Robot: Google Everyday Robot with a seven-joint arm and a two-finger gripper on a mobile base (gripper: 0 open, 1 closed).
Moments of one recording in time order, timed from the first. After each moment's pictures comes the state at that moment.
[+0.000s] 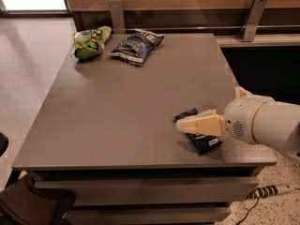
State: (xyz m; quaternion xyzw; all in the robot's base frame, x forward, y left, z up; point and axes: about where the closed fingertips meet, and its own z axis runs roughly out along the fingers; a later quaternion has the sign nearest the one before) arm 0.480 -0.149 0.861 -0.25 0.83 0.12 0.49
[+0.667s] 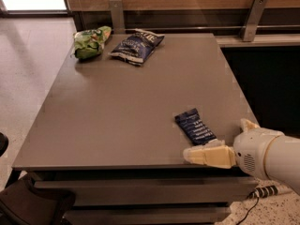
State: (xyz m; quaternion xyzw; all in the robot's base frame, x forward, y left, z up) arm 0.425 -0.158 0.815 -0.22 0.85 0.16 0.45
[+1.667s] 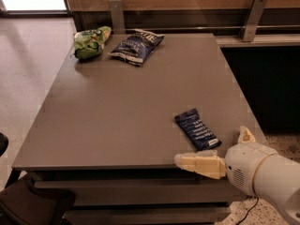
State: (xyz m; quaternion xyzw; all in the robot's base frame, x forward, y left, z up) arm 0.411 -0.139 0.805 -0.18 0.84 0.17 0.48
